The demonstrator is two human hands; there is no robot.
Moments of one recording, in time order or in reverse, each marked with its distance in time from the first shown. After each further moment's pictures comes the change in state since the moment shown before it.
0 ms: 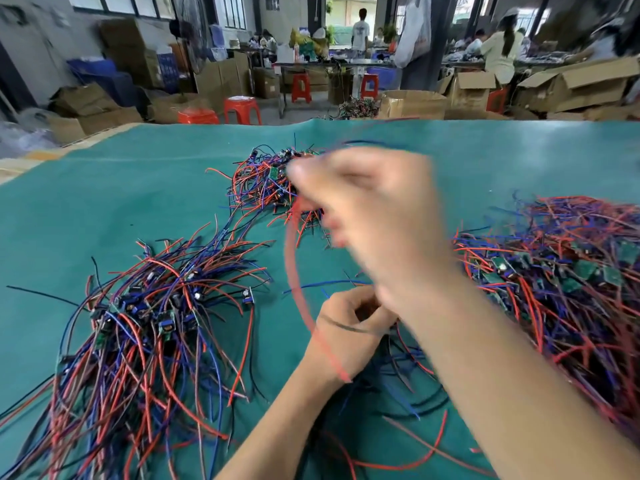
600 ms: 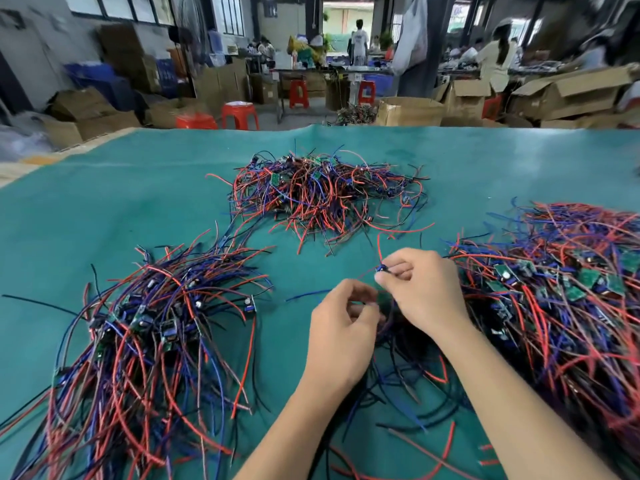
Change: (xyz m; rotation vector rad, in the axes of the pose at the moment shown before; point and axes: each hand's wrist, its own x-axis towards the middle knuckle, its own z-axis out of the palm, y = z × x) left_hand 0.009 -0.011 0.001 0.057 0.248 -0.037; right_hand -0.012 0.148 -0.051 -0.621 0.043 0.336
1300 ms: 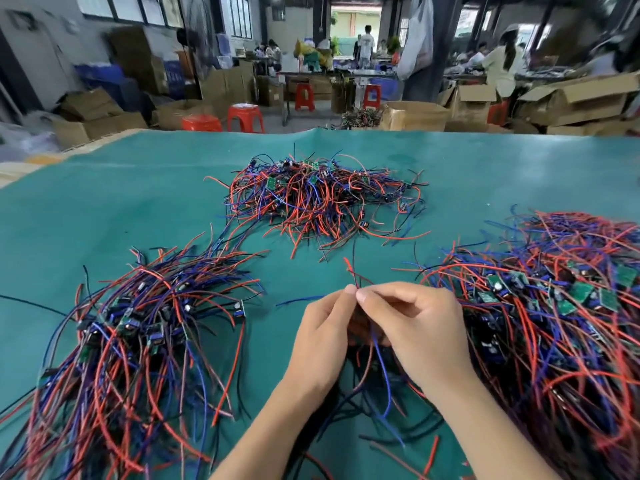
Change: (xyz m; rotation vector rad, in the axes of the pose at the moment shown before) left_hand 0.001 0.006 -0.006 -0.324 -0.182 -0.034; right_hand -0.056 -0.015 -0.013 0.567 -0.034 -0.071
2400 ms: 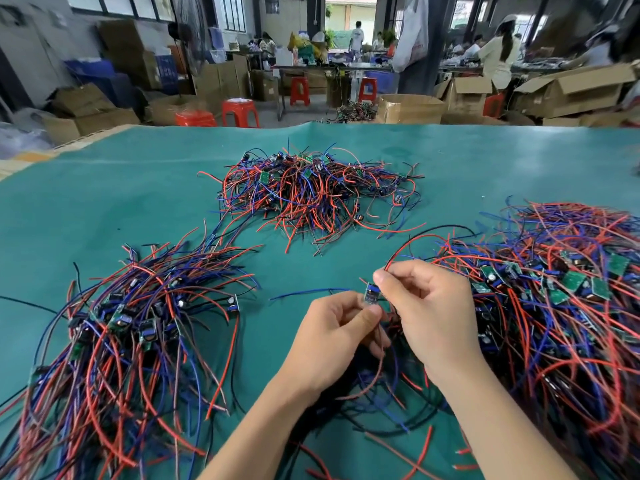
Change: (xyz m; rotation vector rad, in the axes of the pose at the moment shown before) left_hand -0.004 0.002 0.001 0.063 -0.158 -0.045; right_hand 0.016 0.017 -0.009 -0.022 0.160 -0.023
